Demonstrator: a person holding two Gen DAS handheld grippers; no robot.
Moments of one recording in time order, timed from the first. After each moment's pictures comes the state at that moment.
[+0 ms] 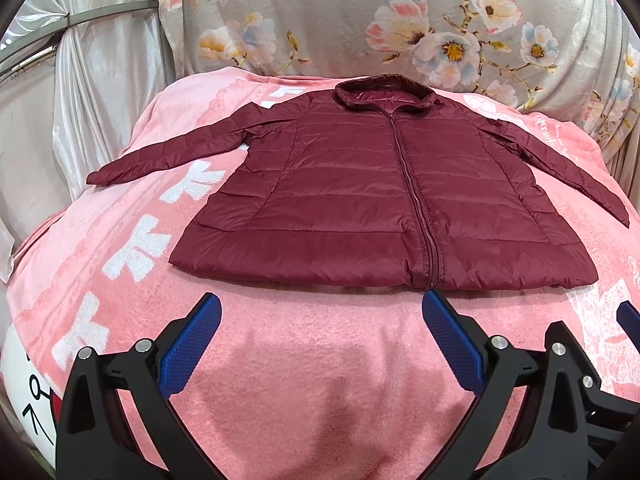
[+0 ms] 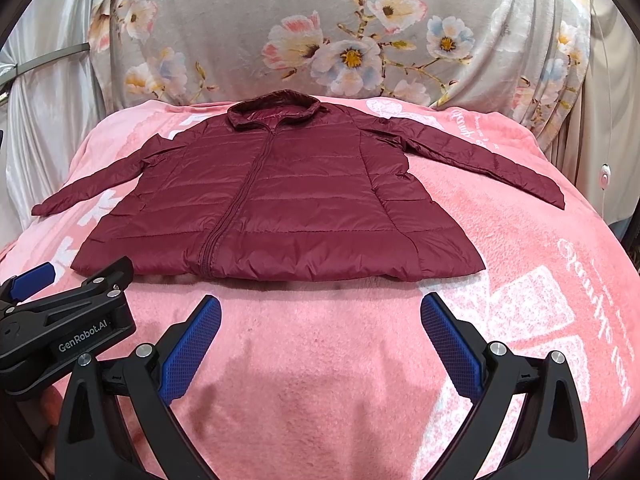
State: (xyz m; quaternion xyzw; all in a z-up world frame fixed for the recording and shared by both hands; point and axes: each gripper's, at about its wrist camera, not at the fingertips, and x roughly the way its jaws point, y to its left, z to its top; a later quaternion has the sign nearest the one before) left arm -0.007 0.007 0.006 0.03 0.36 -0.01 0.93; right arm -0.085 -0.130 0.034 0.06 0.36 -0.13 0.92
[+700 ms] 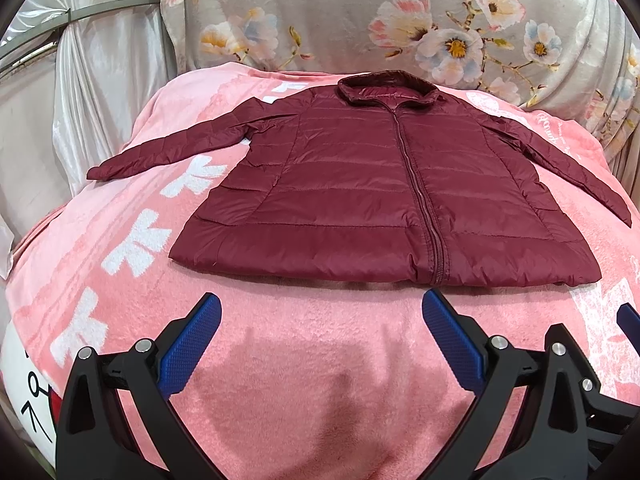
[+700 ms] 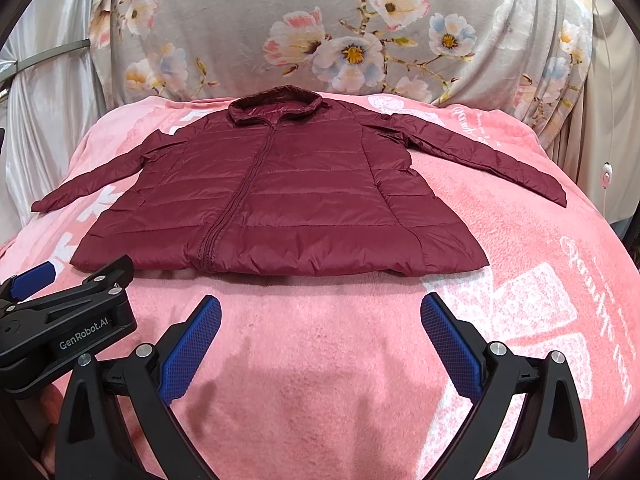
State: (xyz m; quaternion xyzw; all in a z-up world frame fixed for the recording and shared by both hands) left arm -0.008 0.012 -0.003 0.03 0.36 -0.01 0.93; right arm -0.084 -0.127 0.027 0.06 0.36 -0.13 0.92
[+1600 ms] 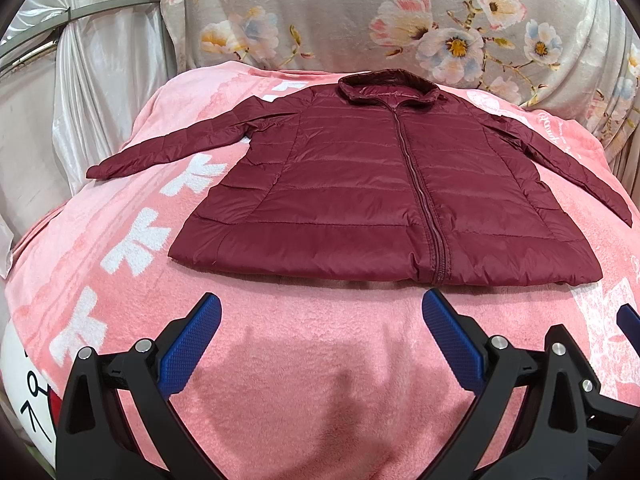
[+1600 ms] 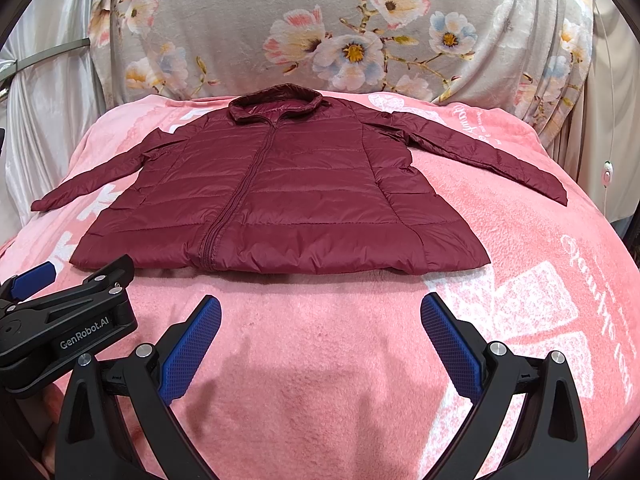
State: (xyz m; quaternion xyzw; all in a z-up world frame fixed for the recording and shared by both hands) left arm -0.008 0.012 -0.003 0.03 0.36 -0.01 0.93; right arm -0.083 -0.126 0.026 0.06 0.36 -0.13 0.92
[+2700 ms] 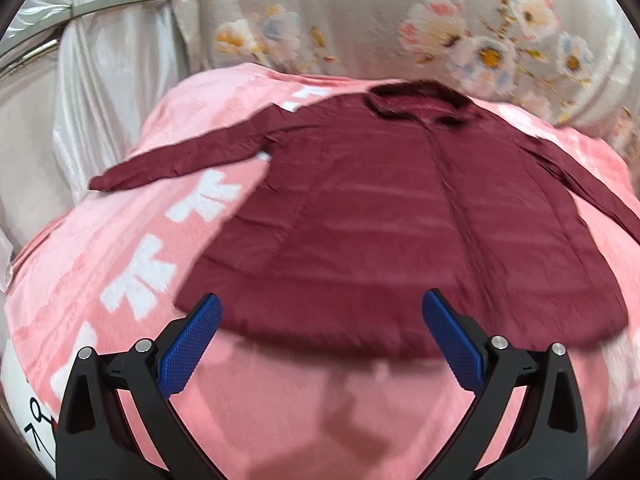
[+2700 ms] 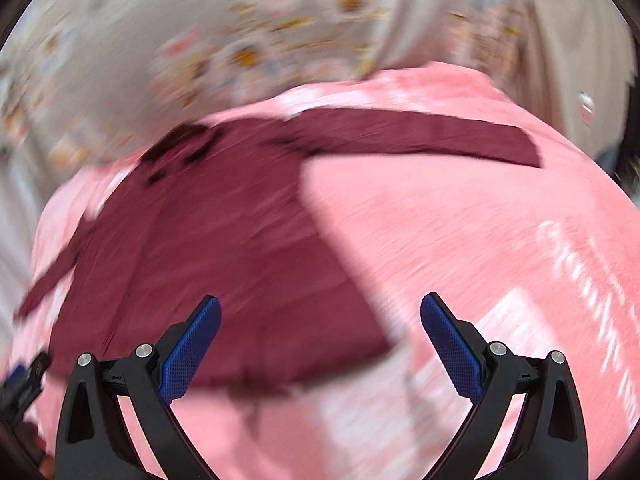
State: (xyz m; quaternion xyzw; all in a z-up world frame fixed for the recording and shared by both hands) left arm 0.061 0.032 0.001 0.03 0.36 0.04 0.93; right arm -0.045 -0.305 0.023 0.20 0.35 -0.21 0.89
